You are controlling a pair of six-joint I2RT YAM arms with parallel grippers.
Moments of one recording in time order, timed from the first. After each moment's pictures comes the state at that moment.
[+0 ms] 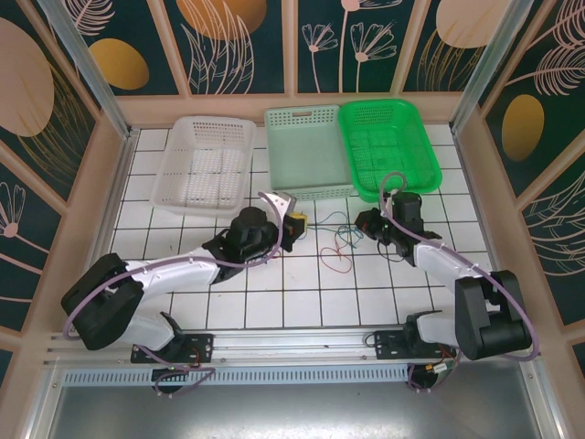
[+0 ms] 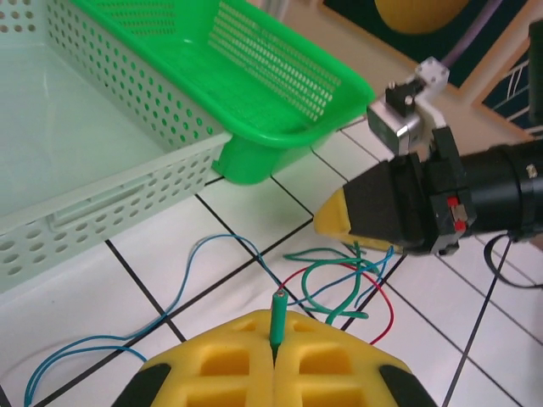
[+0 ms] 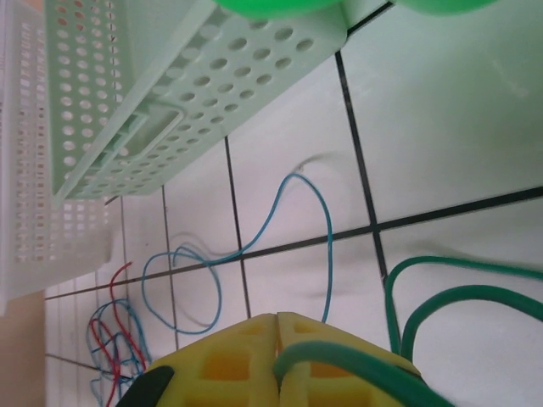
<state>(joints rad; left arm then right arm) -0.85 1.41 0.65 0.49 0.07 -0.37 0.20 1.27 0.51 0.05 -0.43 0.76</state>
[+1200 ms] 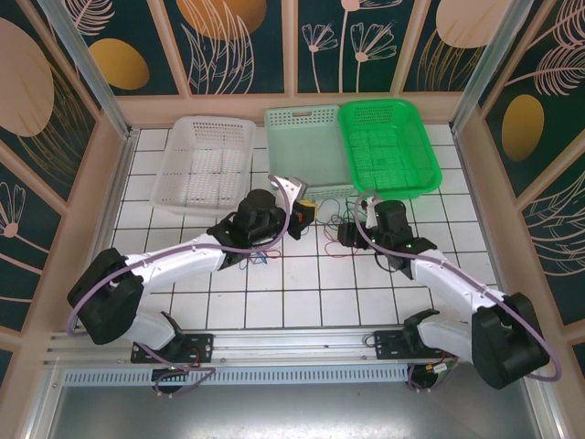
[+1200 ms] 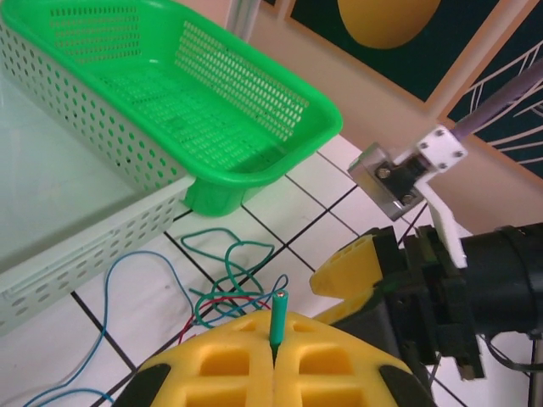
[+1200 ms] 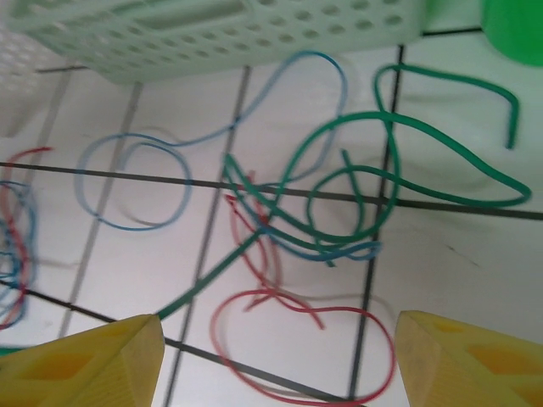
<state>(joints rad) -0.84 1.47 0.86 0.31 0.16 -0.34 0.42 1.14 0.53 -0.15 -0.15 0.35</state>
